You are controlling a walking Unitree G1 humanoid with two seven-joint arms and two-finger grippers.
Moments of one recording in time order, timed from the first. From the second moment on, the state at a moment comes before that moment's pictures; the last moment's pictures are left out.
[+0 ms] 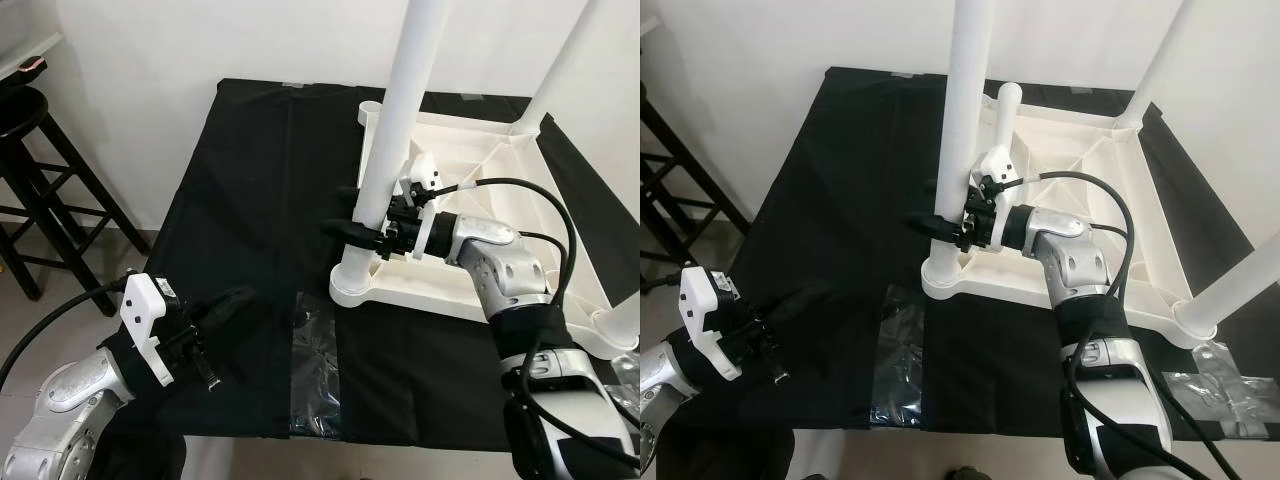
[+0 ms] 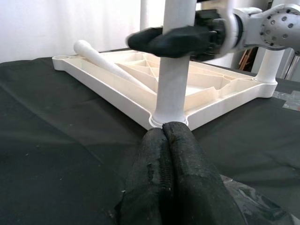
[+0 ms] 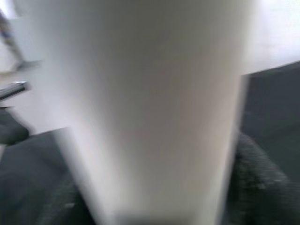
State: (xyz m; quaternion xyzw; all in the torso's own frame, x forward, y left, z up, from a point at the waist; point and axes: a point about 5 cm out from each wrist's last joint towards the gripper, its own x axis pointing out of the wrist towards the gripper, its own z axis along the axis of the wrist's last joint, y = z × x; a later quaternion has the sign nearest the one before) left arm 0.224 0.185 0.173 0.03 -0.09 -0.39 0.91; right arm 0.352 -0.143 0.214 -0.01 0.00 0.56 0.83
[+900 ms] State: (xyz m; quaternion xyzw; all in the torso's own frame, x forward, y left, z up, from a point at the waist) left arm 0.224 0.188 0.174 0.04 -0.09 -0.40 0.91; right arm 0.284 -0.097 0.184 -0.03 -0.04 0.31 0.95
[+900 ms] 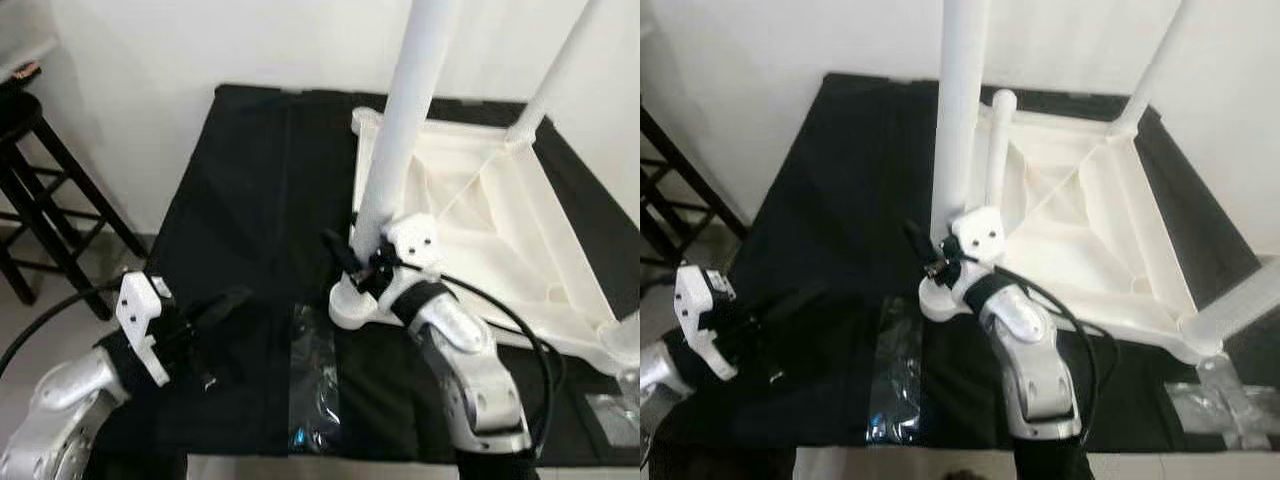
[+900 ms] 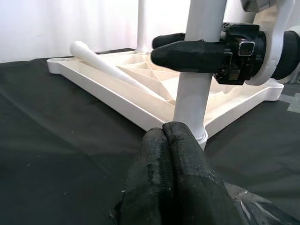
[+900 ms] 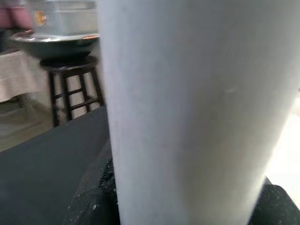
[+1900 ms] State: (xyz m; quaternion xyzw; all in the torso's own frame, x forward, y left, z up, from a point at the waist) left arm 0.223 0.189 0.170 0.04 -0.08 -0.40 0.91; right arm 0.347 -0.125 0.196 -0.03 0.05 0.61 0.79
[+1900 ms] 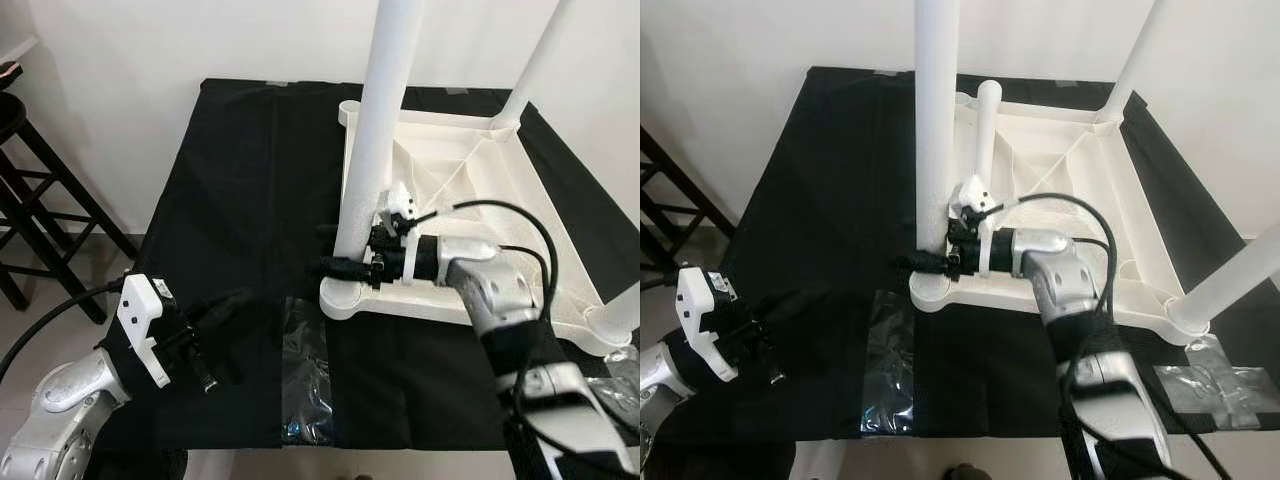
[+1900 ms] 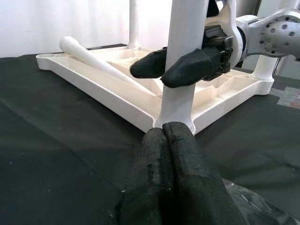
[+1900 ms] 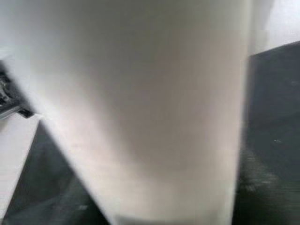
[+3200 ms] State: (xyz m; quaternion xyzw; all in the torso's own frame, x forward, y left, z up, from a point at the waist) left arm 0.223 0.190 0.174 0.04 -0.09 -0.40 0.91; right arm 0.292 -0.111 0.174 -0.02 0.06 0.41 0.91
